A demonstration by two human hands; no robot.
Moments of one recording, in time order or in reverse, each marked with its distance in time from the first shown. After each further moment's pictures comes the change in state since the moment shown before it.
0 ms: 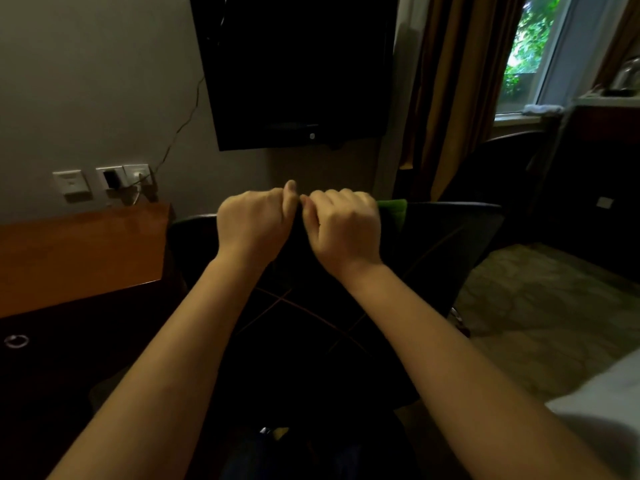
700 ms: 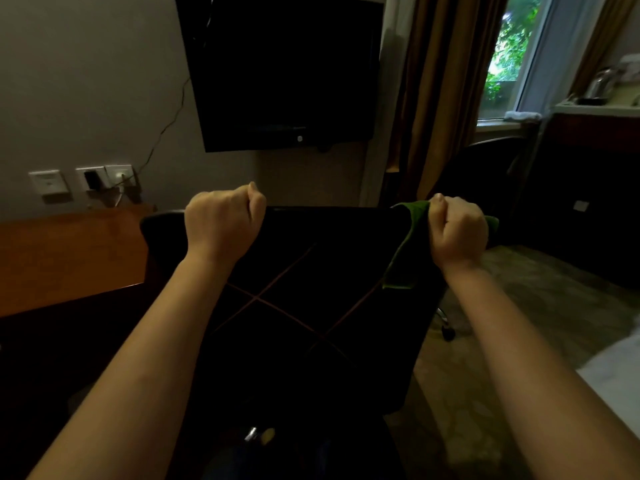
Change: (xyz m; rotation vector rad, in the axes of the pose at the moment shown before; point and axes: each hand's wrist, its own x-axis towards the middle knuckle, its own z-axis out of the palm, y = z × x) left_hand -0.002 -0.024 0.008 -0.034 0.230 0.056; right_hand -0.037 0.158 -0.039 -0.046 0.154 0.194
